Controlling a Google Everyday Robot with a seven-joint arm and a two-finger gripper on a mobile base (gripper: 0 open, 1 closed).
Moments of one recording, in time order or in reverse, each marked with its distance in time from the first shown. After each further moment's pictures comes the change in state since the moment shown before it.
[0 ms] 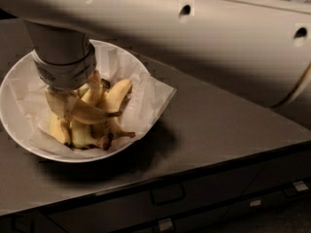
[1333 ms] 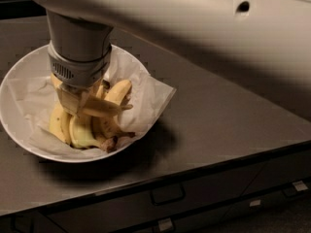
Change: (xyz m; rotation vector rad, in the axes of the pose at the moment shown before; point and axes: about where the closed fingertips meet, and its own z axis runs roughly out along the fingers) arm 0.014 -0.003 -0.020 -0.040 -0.103 -0.067
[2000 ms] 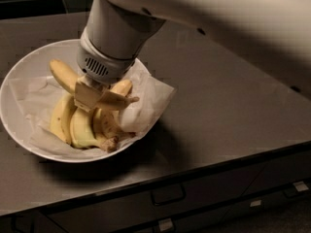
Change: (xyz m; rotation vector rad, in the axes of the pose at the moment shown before) arm 0.015 -0.007 -0.030 -0.049 -0.205 -0.133
